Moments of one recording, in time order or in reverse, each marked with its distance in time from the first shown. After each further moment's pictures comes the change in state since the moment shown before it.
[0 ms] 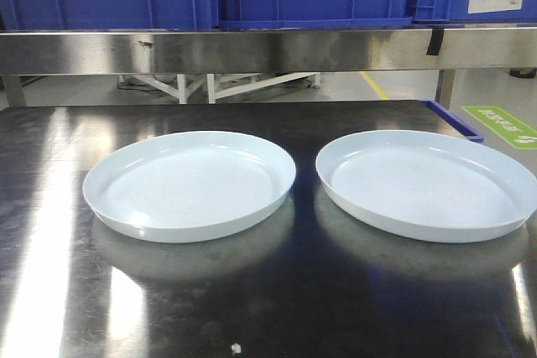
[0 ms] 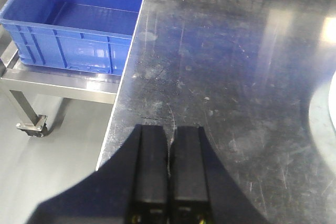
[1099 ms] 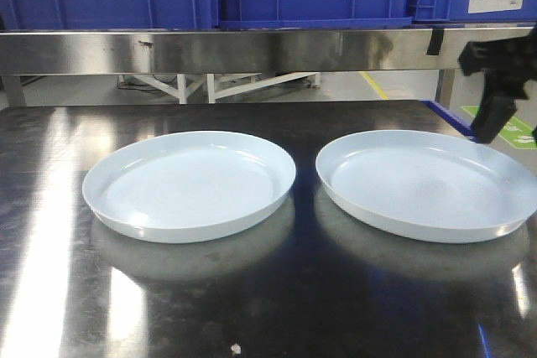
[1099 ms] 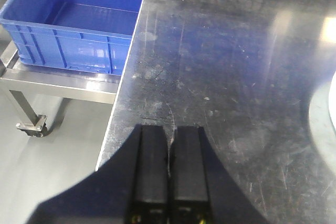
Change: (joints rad) left arm 0.000 0.000 0.000 0.000 0.000 0.000; right arm 0.084 0.406 -0.236 0.056 0.095 0.000
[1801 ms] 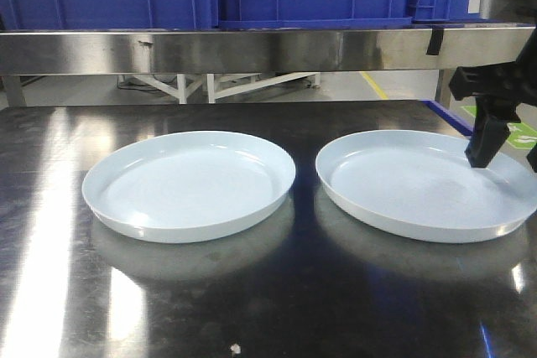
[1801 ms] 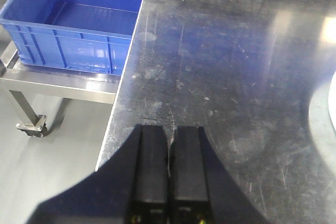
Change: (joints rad) left arm 0.000 0.000 0.000 0.000 0.000 0.000; right arm 0.005 0.034 0.000 -0.002 0.031 0.000
